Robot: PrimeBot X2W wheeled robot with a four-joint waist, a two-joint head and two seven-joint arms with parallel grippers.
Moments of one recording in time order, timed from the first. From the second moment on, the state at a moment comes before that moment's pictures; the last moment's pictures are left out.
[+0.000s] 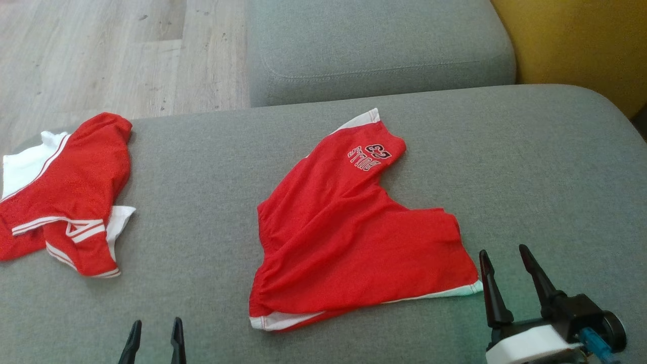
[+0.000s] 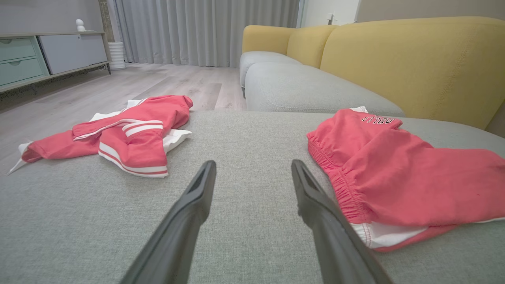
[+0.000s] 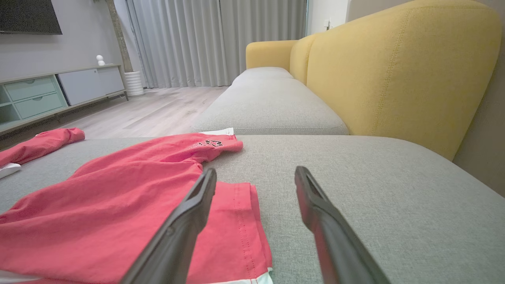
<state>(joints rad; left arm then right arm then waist) 0.31 0.06 0.00 0.11 -0.14 -0.11 -0.25 0.11 -0.05 0.05 0.22 0.04 0.12 -0.26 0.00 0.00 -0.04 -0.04</state>
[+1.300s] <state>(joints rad) 0.31 0.06 -0.01 0.15 -0.16 -0.12 -0.25 0.10 -0.05 0.06 0.22 0.05 0.12 -0.26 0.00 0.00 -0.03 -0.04</state>
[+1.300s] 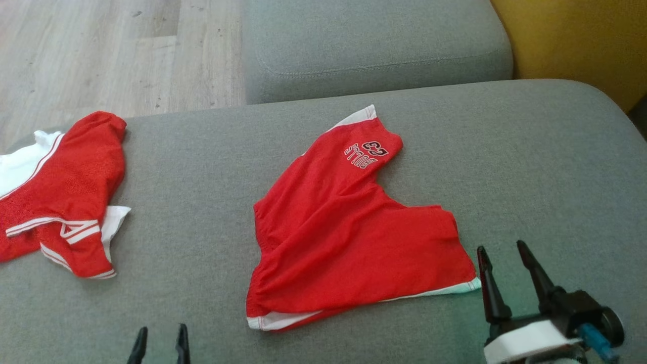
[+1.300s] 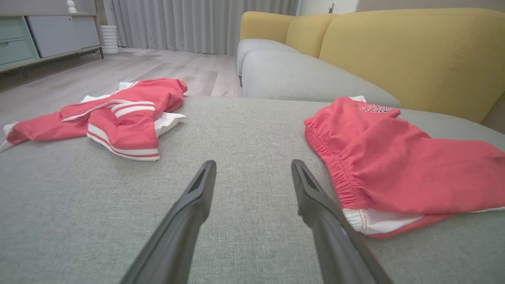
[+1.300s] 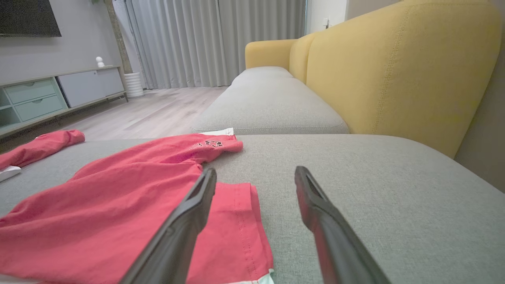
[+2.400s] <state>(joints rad) 0.09 0.12 -0.40 0.38 -0.46 -0.13 -0.13 -0.07 -0.07 0.12 0.50 0.04 0.12 0.08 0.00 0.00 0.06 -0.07</state>
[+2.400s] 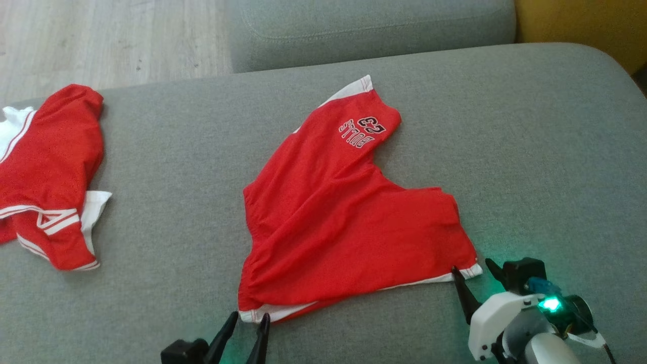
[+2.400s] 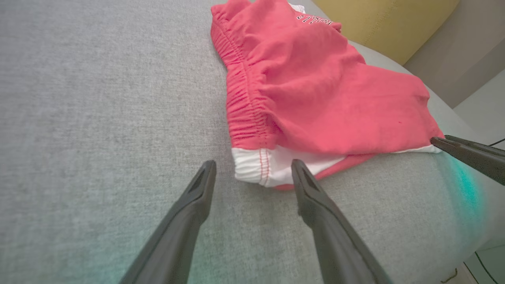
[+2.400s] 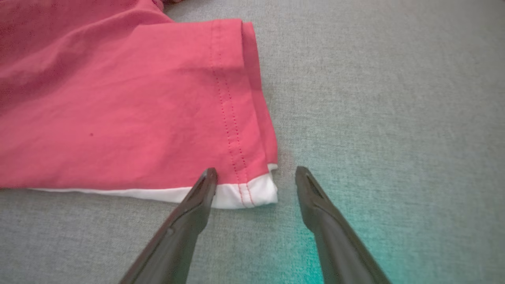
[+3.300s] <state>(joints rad) 0.00 0.16 -0.52 0.48 -0.55 -0.13 -0.15 -0.14 -0.07 0.19 0.53 0.20 0.12 0.11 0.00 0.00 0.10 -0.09</state>
